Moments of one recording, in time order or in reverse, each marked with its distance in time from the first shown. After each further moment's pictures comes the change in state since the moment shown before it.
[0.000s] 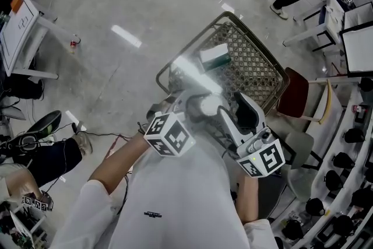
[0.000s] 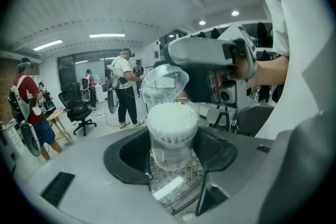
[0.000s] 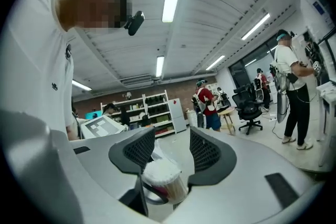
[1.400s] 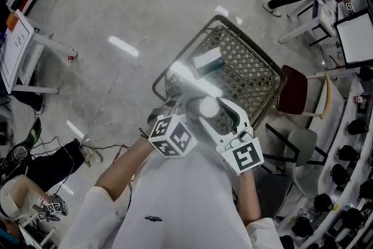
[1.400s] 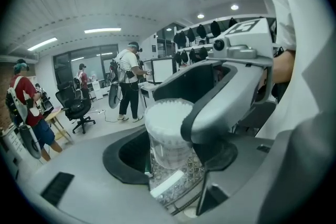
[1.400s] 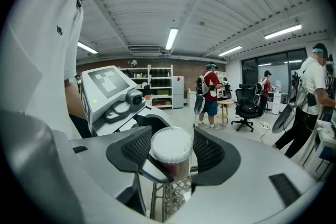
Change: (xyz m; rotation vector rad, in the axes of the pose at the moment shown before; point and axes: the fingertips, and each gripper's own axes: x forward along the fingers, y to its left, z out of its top) left arm 0.026 0.006 -0.008 0.019 0.068 -0.017; right arm 0.015 0.001 -0.066 -0.225 0.289 -0.020
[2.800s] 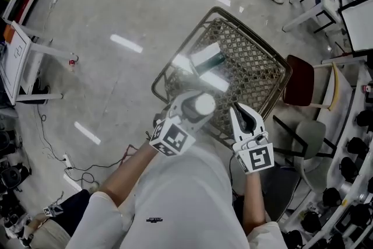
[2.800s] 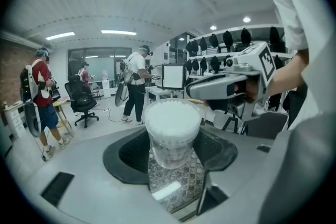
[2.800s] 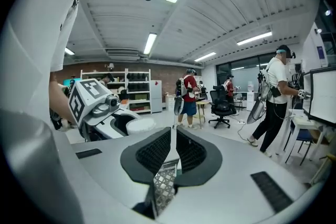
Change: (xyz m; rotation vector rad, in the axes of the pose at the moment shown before) left arm 0.037 0.014 -0.028 -0.128 -0.104 0.071; right arm -0.041 -0.077 -0.058 0.046 -0.068 -0.241
